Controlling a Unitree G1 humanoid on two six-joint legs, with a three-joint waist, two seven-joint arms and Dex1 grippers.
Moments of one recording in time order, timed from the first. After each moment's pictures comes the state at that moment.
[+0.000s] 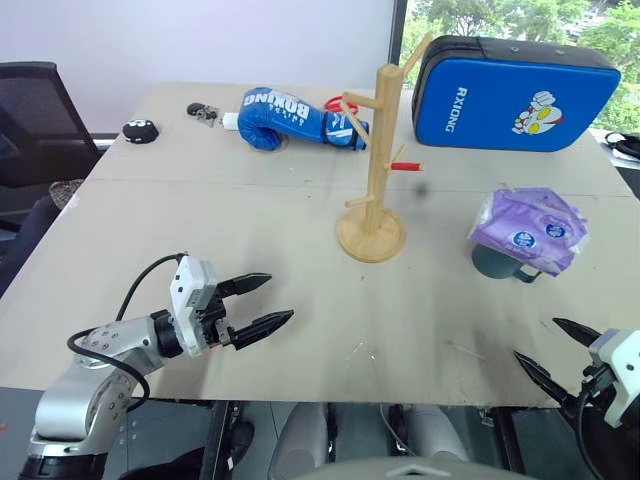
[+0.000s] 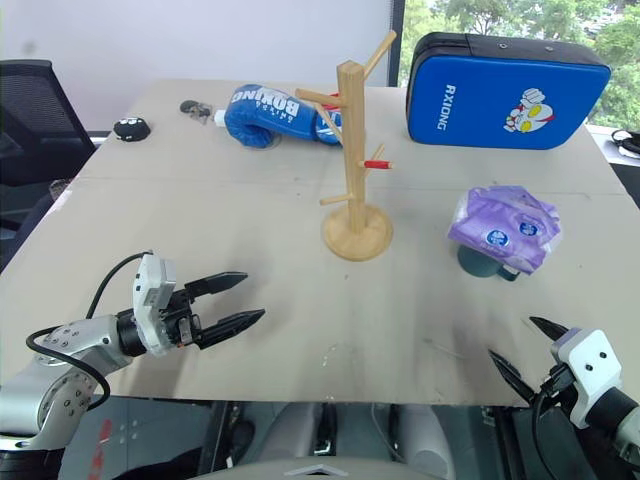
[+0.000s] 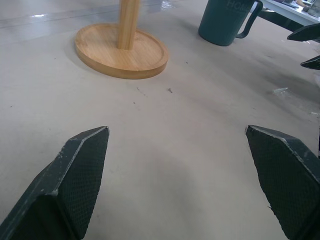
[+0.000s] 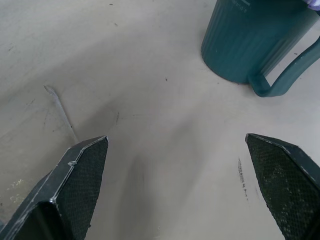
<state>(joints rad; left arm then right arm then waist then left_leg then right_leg) 0.16 0.74 0.25 -0.35 -0.67 0.41 -1.01 0.68 -0.58 -0.45 -0.55 0.37 0.17 0.76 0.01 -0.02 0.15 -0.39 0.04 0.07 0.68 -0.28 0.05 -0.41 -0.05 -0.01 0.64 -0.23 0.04</state>
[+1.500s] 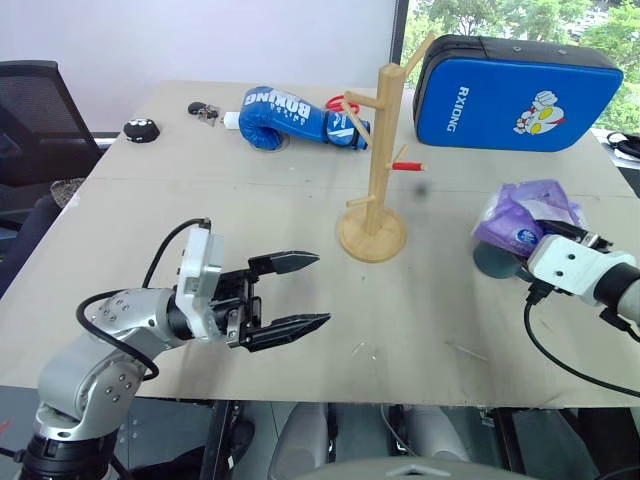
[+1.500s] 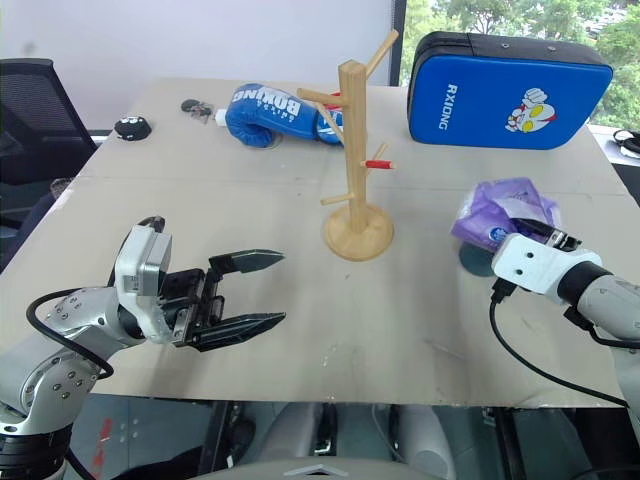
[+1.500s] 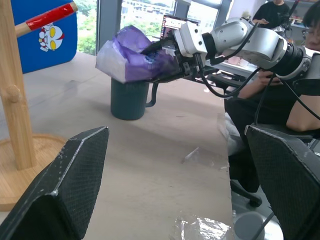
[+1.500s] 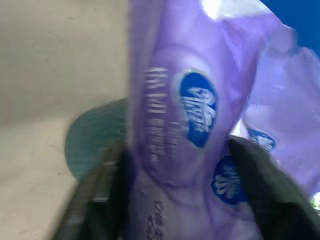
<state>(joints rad) 0.01 0.74 0.23 -0.56 -0.92 0.51 -1.06 0.10 -0.93 -0.21 -0.59 -0.15 0.34 0.67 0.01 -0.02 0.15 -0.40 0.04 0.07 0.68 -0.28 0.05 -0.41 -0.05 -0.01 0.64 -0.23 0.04</state>
